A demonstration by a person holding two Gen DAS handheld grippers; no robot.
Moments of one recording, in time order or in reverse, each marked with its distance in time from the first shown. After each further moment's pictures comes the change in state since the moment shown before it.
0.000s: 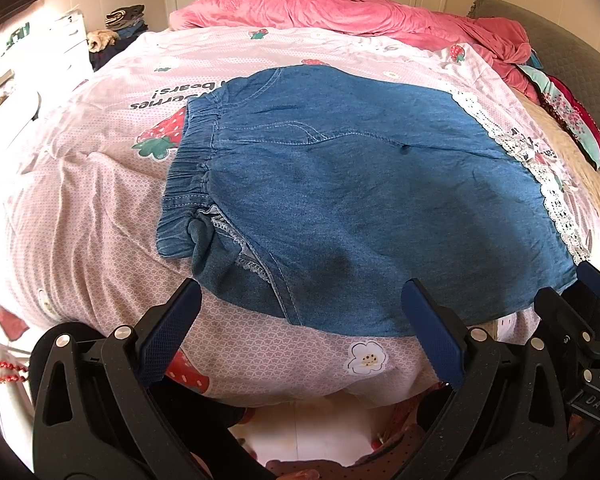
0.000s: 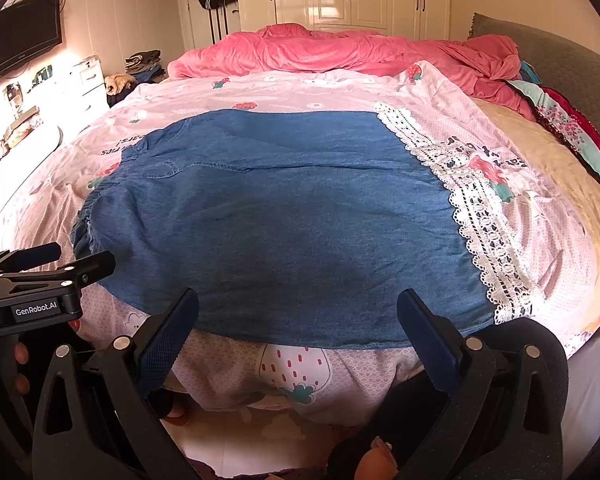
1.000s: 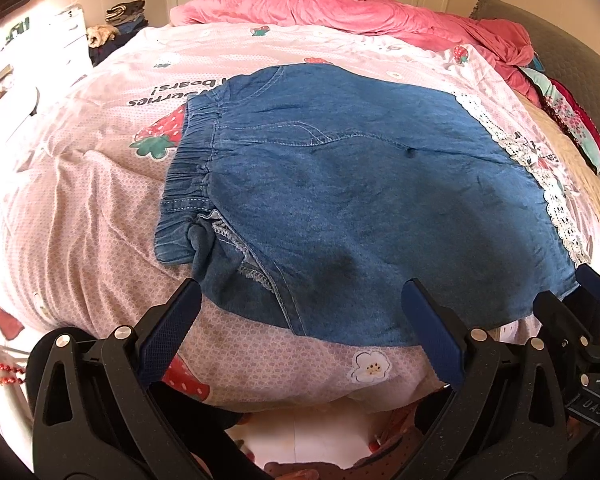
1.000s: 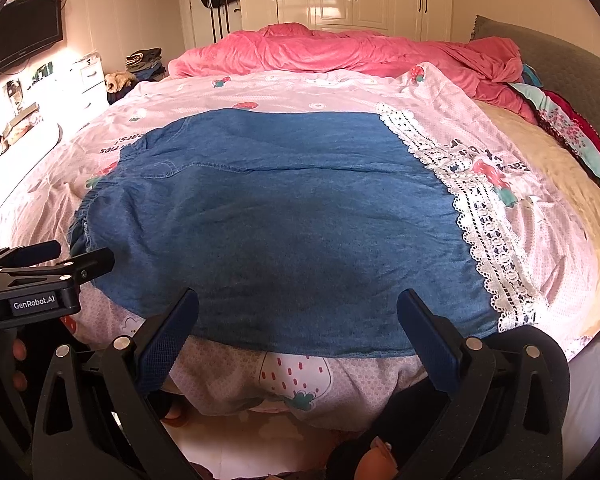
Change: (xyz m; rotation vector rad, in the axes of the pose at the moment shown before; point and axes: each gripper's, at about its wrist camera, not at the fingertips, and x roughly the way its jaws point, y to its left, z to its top) left arm 0.008 0.006 0.005 -0.013 0.008 -0.010; right arm 0.006 0.001 0.003 -0.013 0.002 -0.002
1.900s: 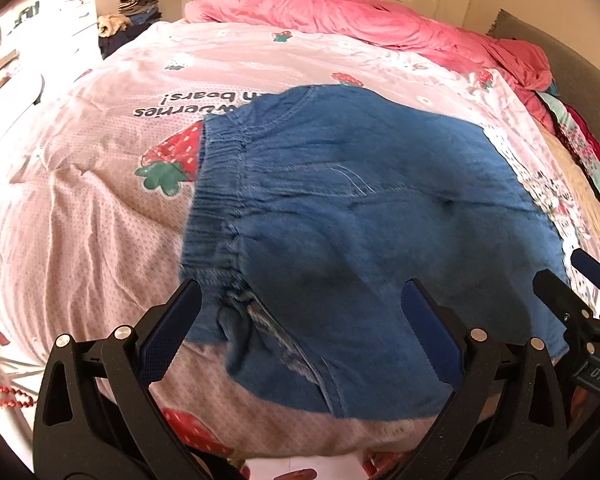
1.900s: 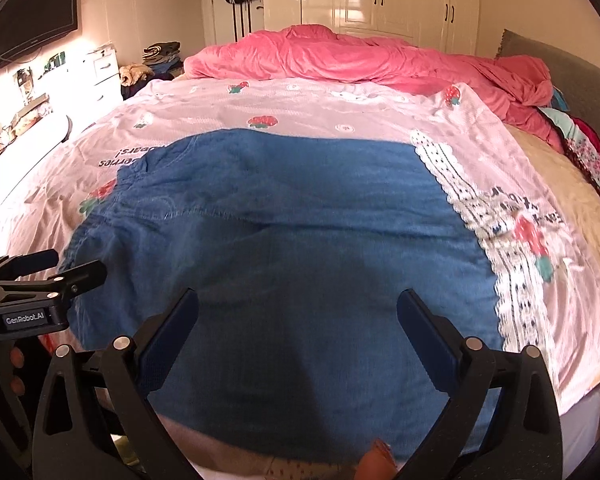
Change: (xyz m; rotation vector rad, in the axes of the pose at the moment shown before) left arm 0.026 0.035 0.046 -0.080 -0.010 -0.003; right arm 0.049 0.012 0.069 -0.073 0.001 0.046
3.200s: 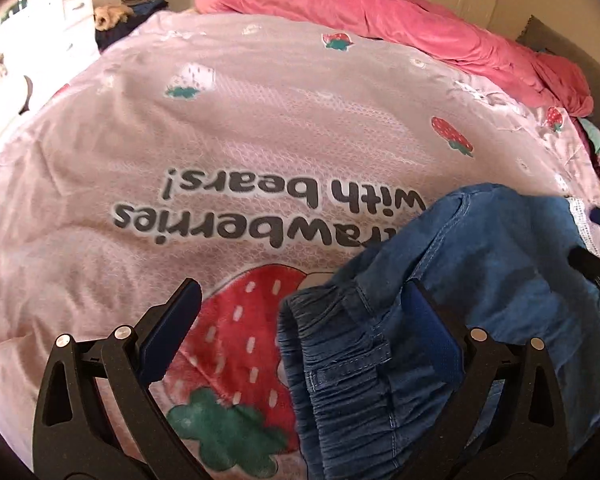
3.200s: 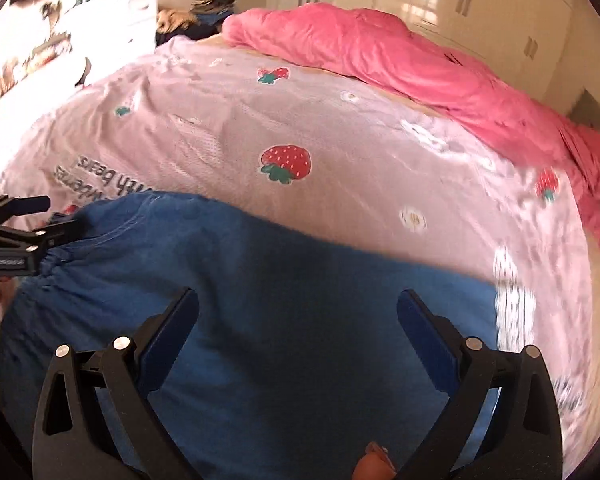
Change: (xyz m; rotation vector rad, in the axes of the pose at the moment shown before) left arm 0.121 0.090 0.141 -0.016 0.045 0.011; right arm 0.166 0.022 0.162 -0.300 0.108 0.059
